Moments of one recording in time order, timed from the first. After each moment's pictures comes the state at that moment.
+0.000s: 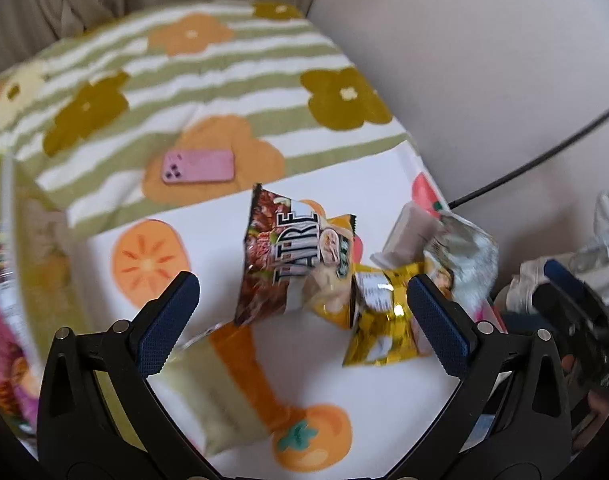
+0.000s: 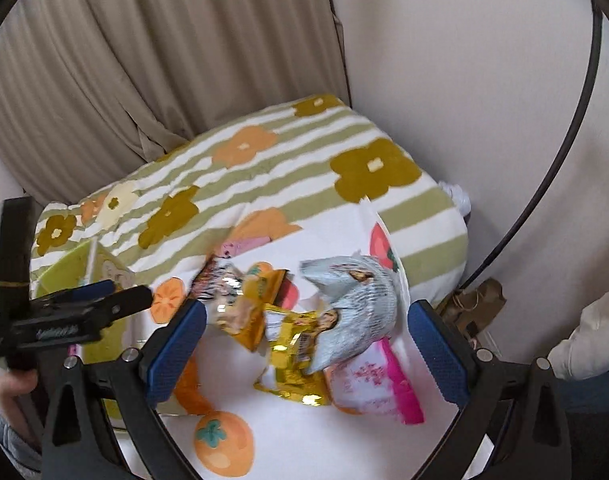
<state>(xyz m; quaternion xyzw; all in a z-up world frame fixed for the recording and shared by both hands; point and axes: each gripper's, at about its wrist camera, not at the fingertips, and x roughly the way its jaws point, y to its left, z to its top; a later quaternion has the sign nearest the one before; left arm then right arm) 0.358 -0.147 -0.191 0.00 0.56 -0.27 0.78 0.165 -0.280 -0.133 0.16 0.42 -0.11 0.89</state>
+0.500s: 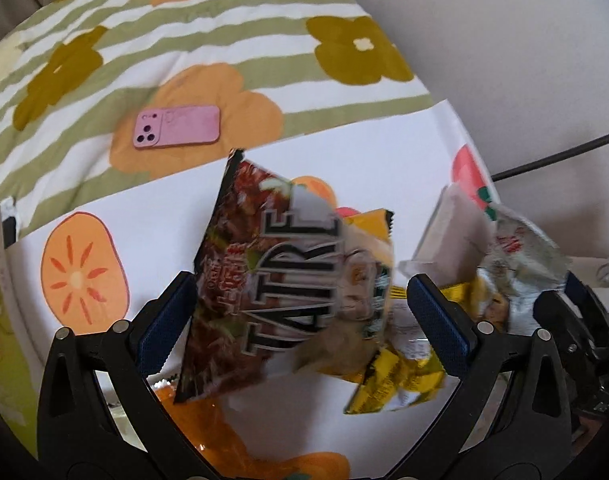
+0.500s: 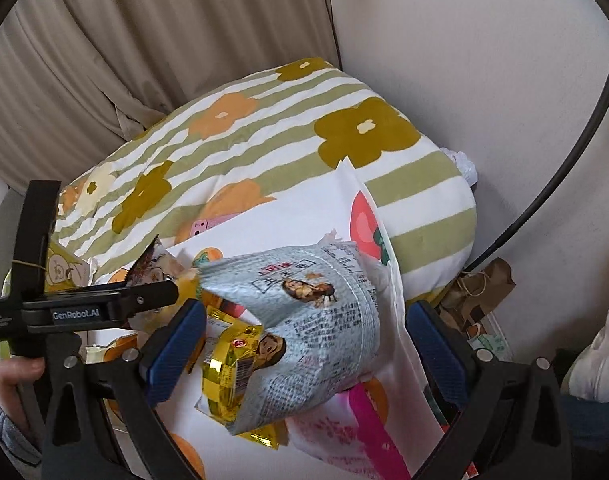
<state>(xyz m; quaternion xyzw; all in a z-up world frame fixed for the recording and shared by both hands) 0.389 -0.197 -0.267 0.02 0.62 -0.26 0.74 0.203 -0.318 -0.201 0.17 0.46 -0.10 0.86</state>
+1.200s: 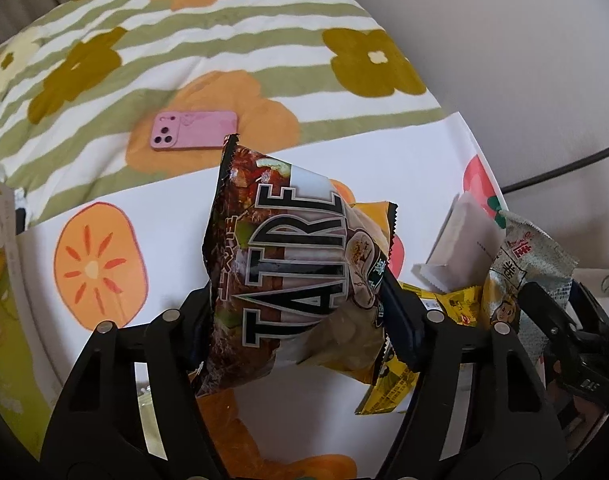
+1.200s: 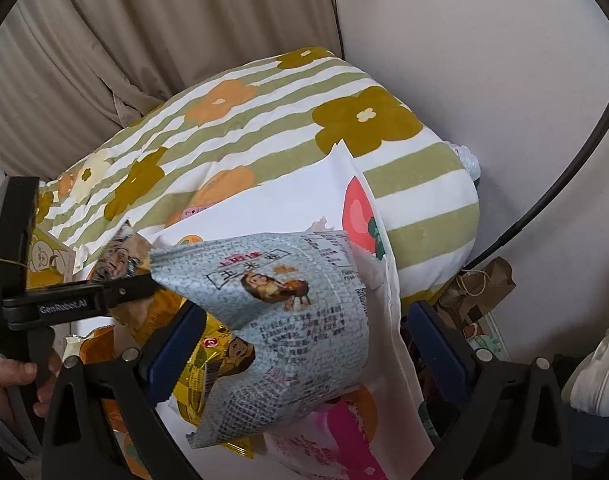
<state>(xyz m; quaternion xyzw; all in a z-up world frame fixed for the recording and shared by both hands) 0.384 -0.178 -0.261 0.00 0.60 -0.24 0.76 0.210 -0.327 -0.221 0.16 0.47 -0.09 0.86</state>
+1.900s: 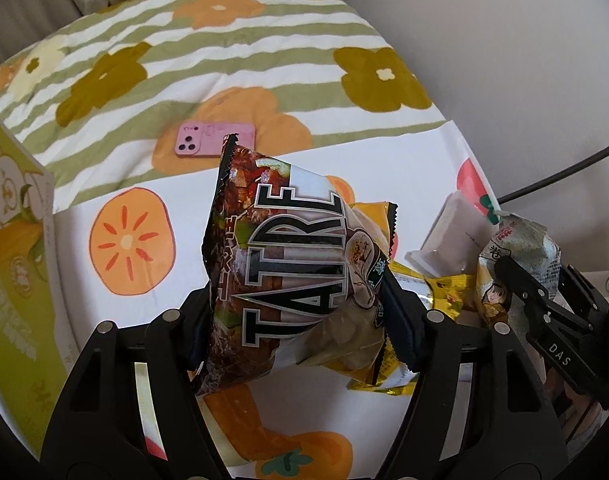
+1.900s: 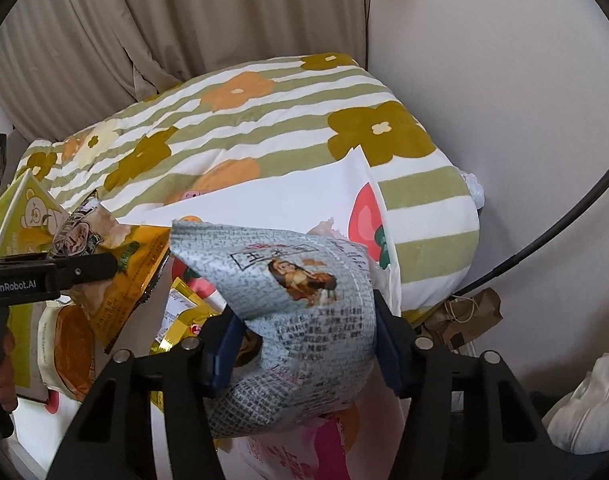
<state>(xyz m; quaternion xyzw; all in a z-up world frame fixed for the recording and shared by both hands) 0.354 -0.168 -0.230 0.01 0.57 -0.21 0.80 0.207 -0.317 -0.224 0.09 0.47 -0.07 0.87</state>
